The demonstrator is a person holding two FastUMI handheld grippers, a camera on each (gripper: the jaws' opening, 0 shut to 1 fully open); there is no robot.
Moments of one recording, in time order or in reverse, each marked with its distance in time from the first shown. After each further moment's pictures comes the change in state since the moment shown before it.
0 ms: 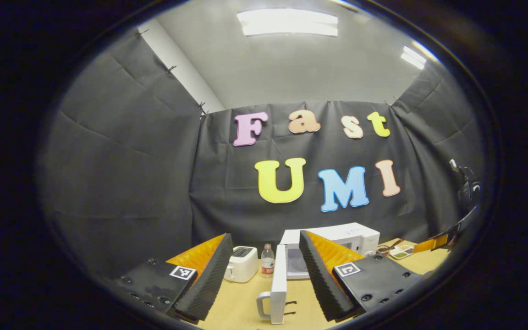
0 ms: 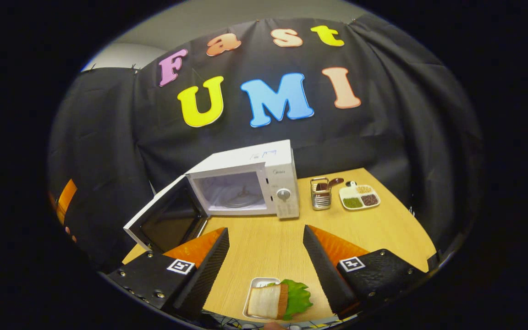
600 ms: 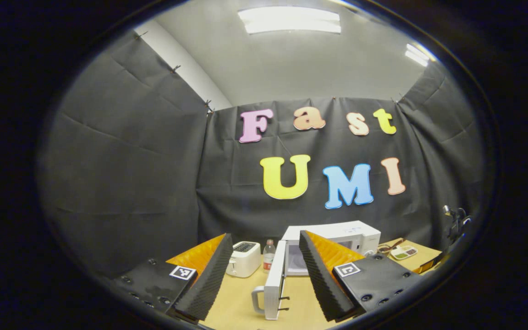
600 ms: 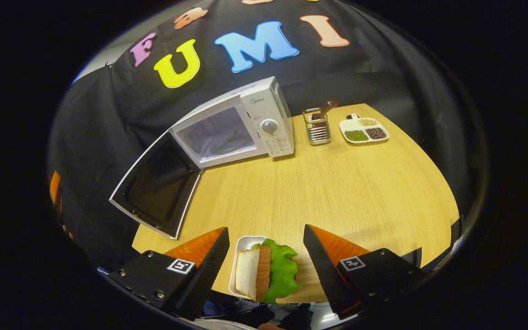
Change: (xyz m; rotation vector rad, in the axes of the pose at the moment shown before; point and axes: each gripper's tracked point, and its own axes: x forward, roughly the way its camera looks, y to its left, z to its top) left arm -0.016 -0.017 -0.001 0.002 0.033 0.046; right arm 0.025 -0.044 -0.098 0.119 0.318 0.048
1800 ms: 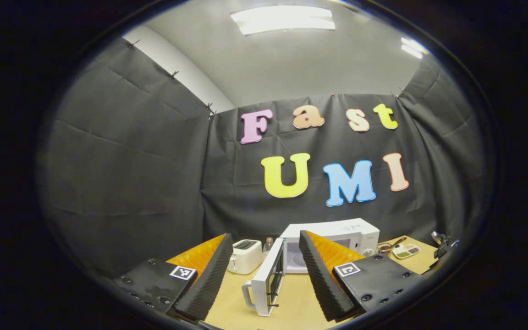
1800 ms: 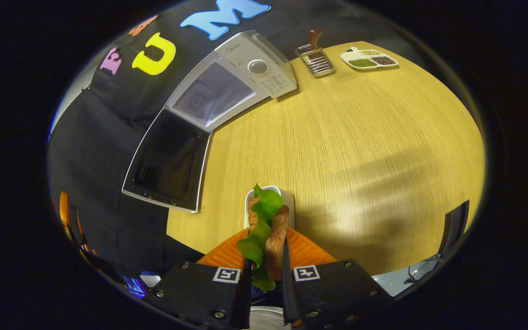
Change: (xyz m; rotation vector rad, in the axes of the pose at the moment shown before) left arm -0.019 -0.040 0.003 0.020 -0.004 0.060; right arm 0.012 0.018 -0.062 0.180 0.268 0.206
